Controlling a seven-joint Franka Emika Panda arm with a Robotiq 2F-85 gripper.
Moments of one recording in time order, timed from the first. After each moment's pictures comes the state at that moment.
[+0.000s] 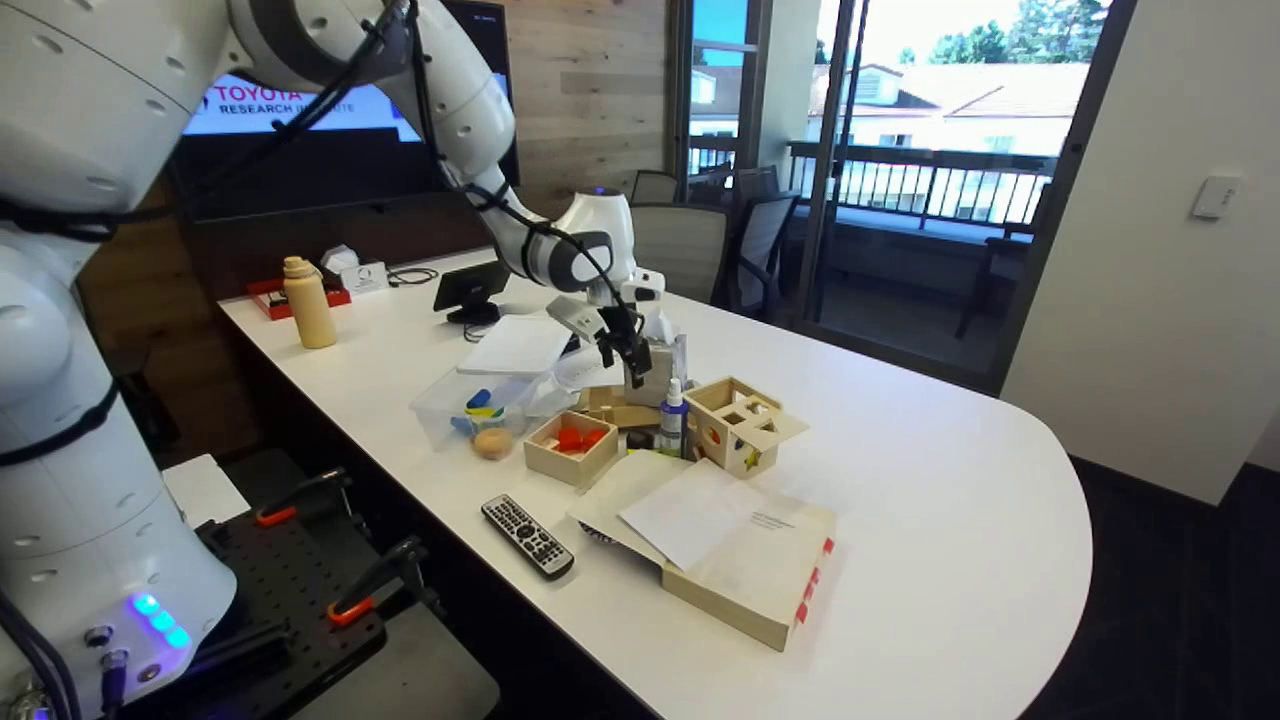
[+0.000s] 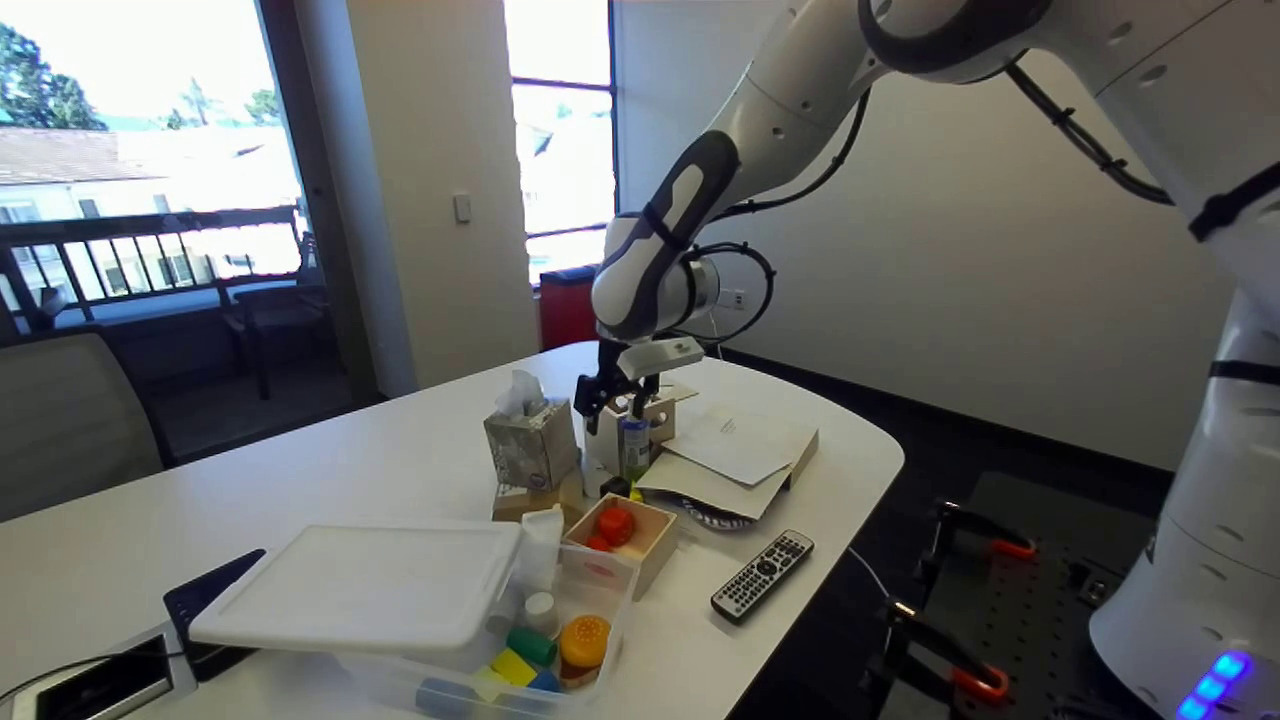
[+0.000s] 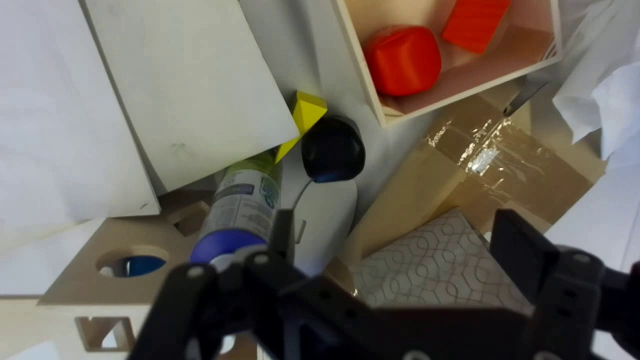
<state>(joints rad) -0.02 0.72 -0.02 -1.82 0.07 2.71 0.10</state>
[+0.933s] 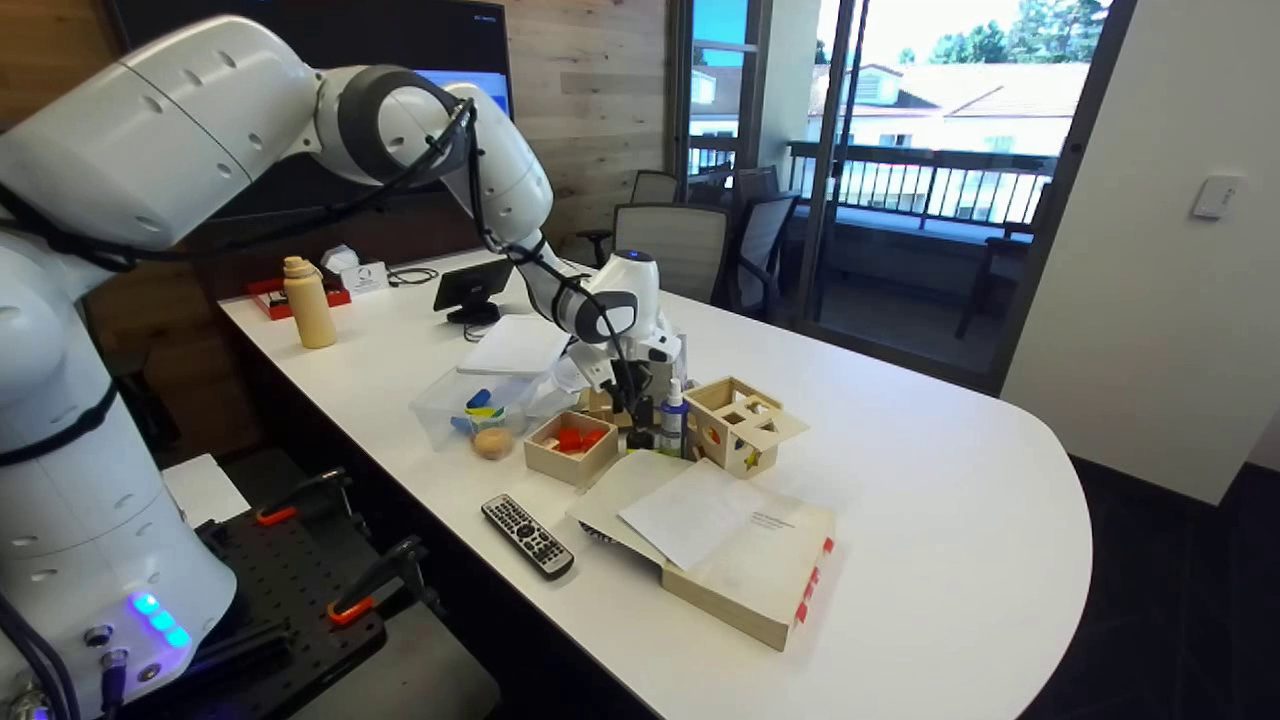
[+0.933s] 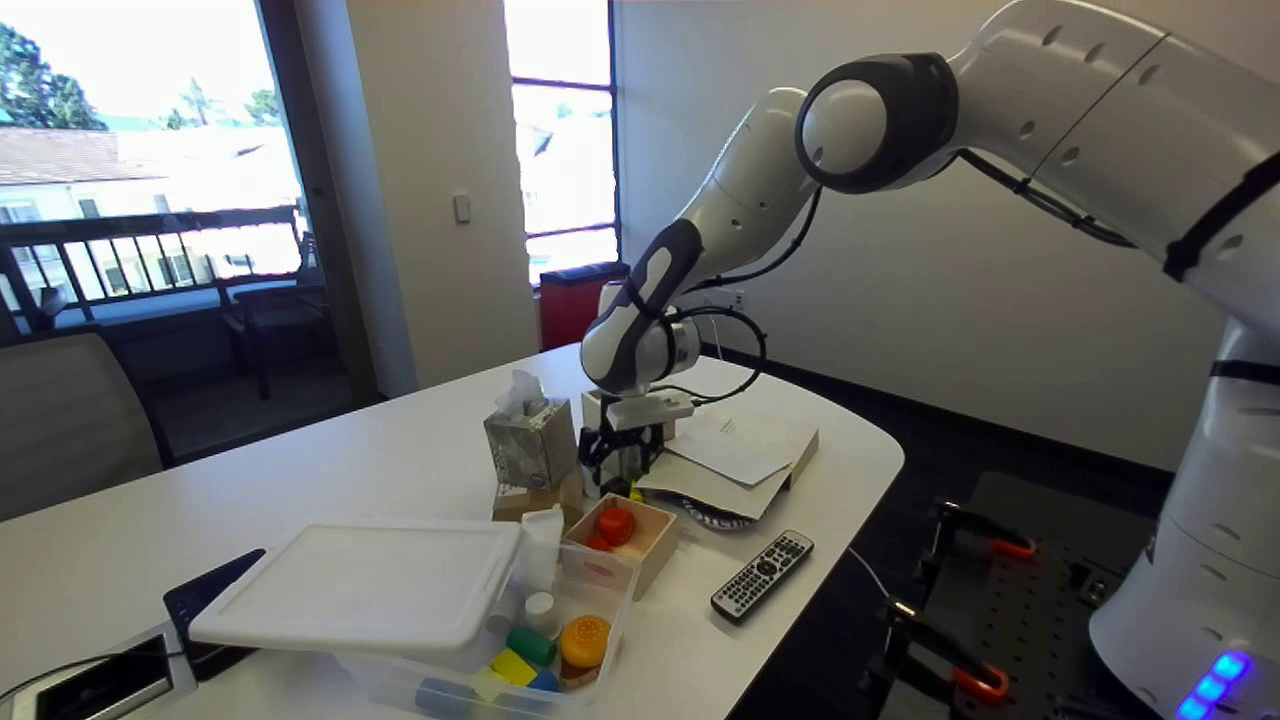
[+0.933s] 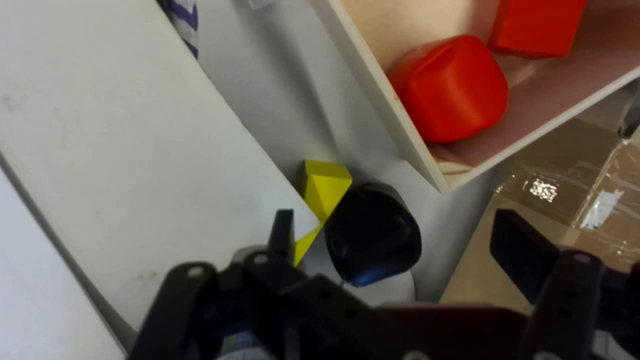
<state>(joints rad) -0.05 1.01 -0.03 -1.55 0.16 2.59 0.21</state>
